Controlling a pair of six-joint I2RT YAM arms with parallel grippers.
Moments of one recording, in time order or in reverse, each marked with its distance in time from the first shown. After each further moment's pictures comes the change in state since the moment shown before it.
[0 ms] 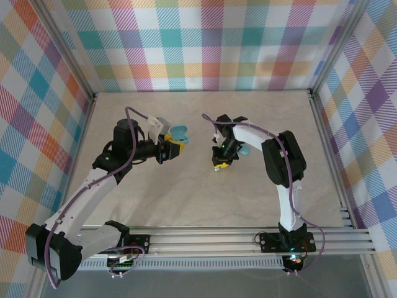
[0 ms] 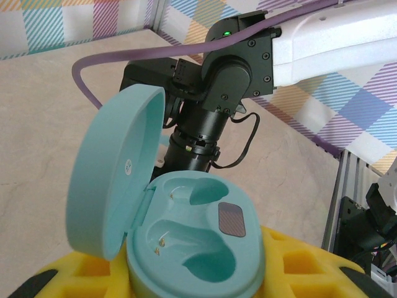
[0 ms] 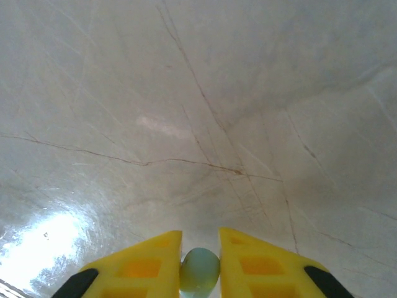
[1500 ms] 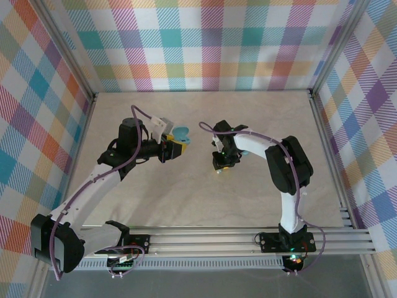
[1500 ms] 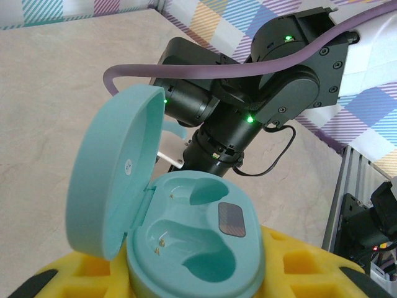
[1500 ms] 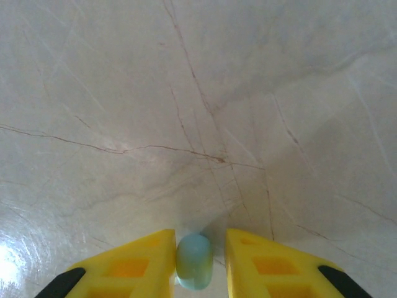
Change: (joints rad) left arm 0.000 0.064 0.000 0.007 0.000 -0.015; right arm 0.051 -0.117 -0.177 0.179 0.148 -0.038
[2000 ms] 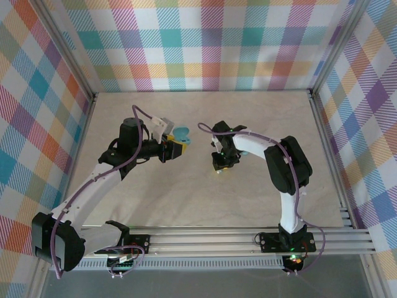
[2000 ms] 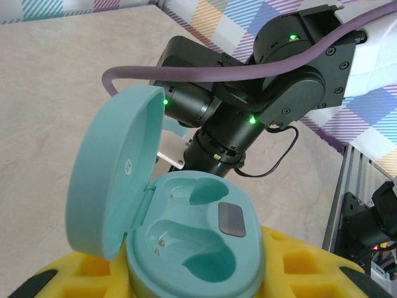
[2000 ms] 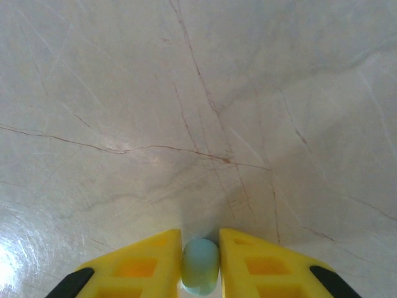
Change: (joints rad) left arm 0.000 0.011 0.000 0.000 0.000 0.000; right arm 0.015 0.005 0.003 -0.001 0.011 0.006
